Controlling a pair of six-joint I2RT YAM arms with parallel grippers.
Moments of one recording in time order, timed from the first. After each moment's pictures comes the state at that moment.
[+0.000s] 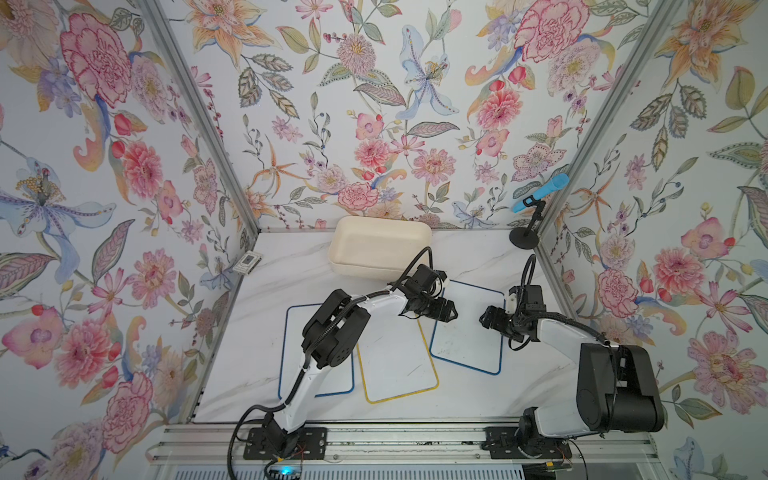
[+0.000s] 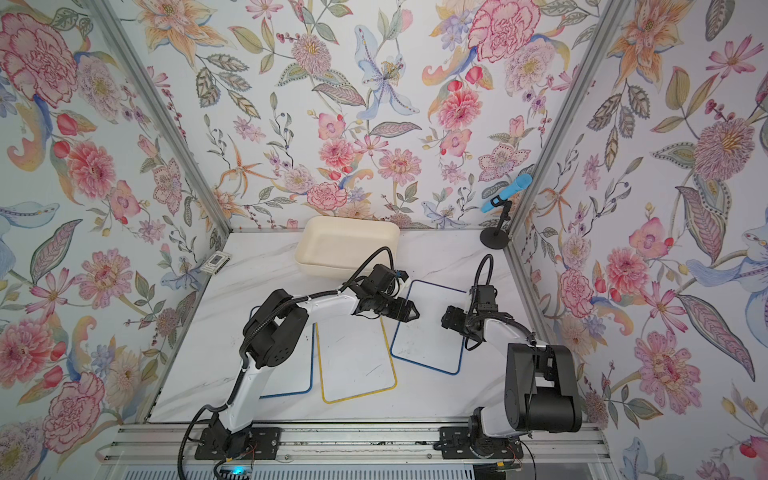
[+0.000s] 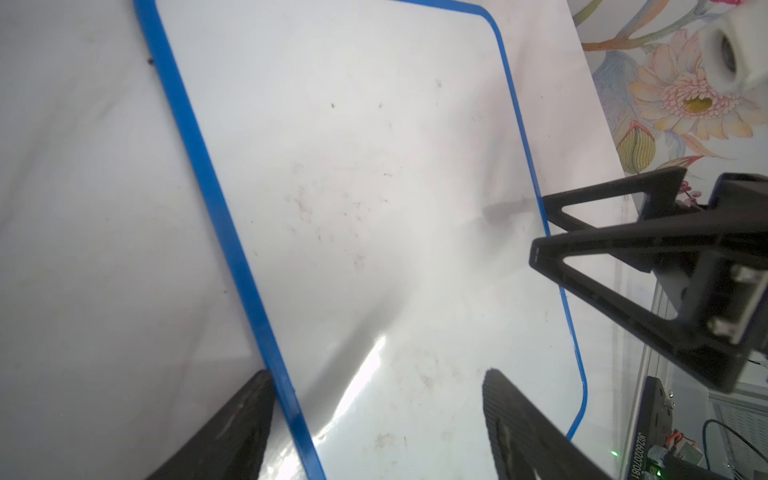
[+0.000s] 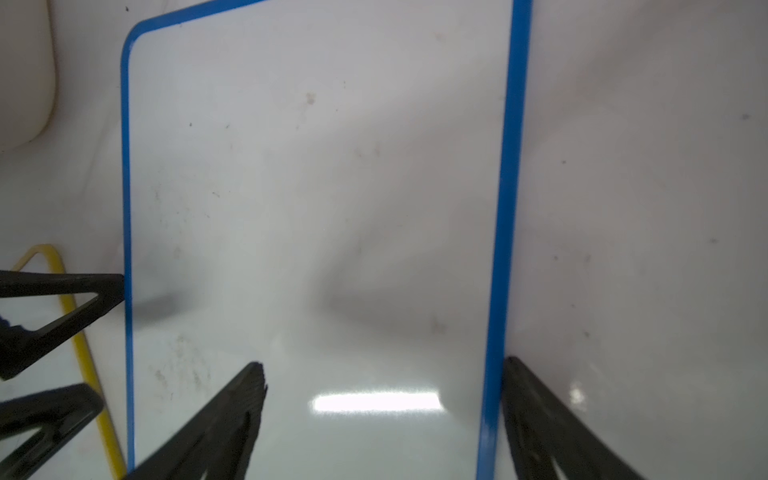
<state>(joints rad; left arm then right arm) -0.80 2.29 1.62 -0.23 0.44 -0.41 0.00 1.46 0.68 -0.28 -0.25 0.35</state>
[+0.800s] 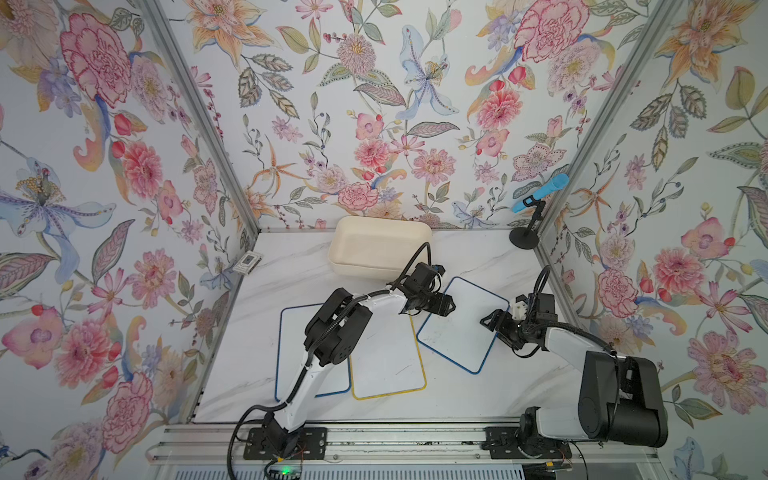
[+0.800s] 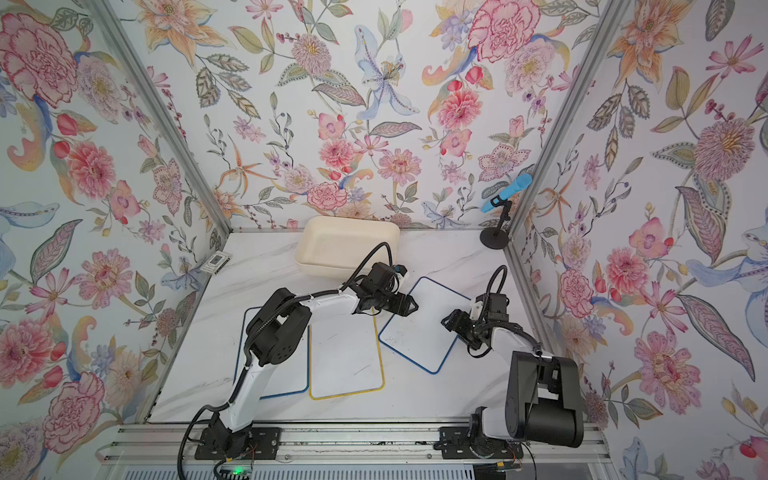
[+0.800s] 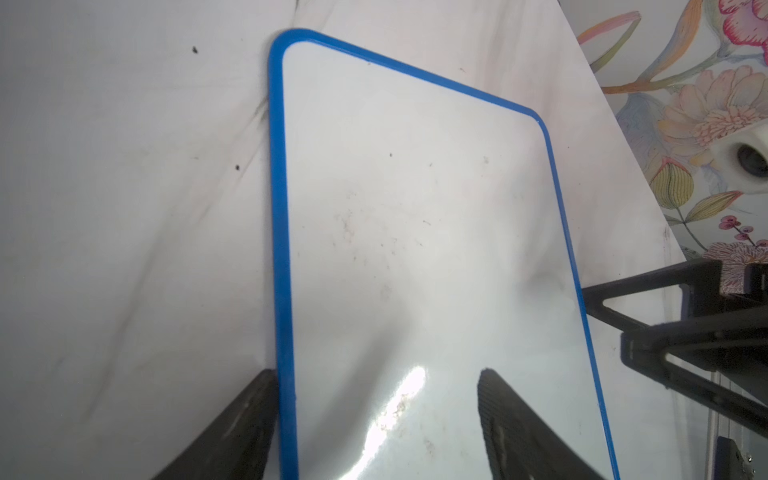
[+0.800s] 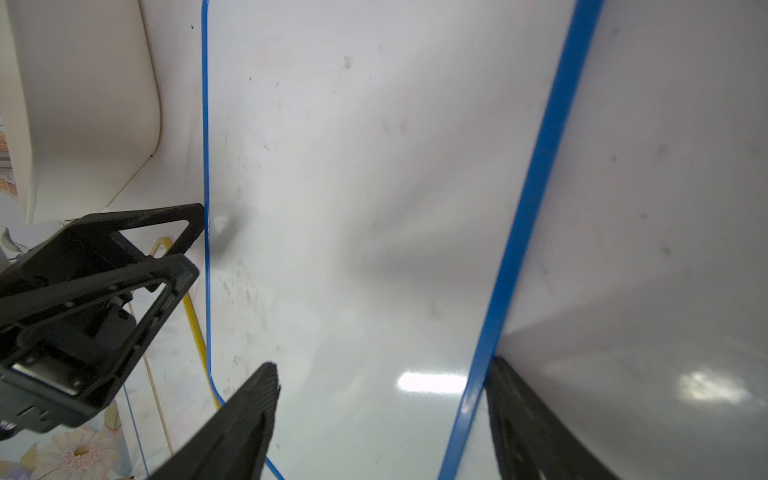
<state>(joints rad) -0.78 2.32 1.64 -0.13 0.36 -0.38 -0.11 1.40 0.60 -0.25 -0.51 0.48</state>
